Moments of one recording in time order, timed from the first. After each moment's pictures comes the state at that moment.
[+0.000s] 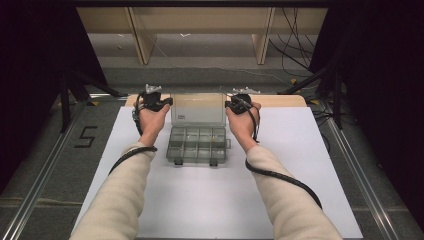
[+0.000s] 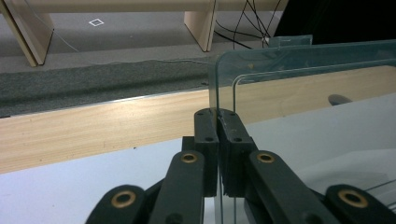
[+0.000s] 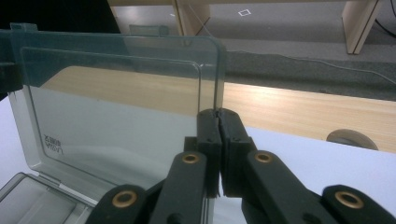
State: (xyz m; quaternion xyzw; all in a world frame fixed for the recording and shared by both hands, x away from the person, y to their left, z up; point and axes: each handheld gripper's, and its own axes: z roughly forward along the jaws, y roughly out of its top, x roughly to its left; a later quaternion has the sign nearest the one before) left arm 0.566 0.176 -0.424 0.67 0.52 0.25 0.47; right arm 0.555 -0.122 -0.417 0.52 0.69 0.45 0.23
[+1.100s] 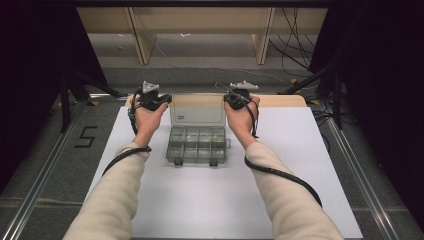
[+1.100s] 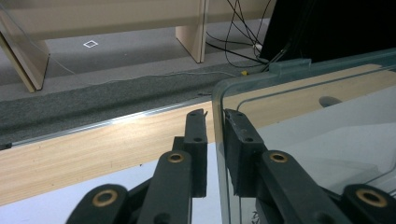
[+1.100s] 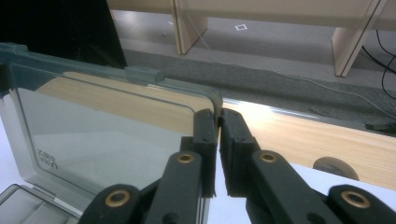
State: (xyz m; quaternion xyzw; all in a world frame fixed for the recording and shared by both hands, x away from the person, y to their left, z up) left arm 0.563 0.182 -0.410 0.69 0.49 0.27 0.47; right arm 0.557 -0.115 -0.397 0.50 0.70 0.44 0.27
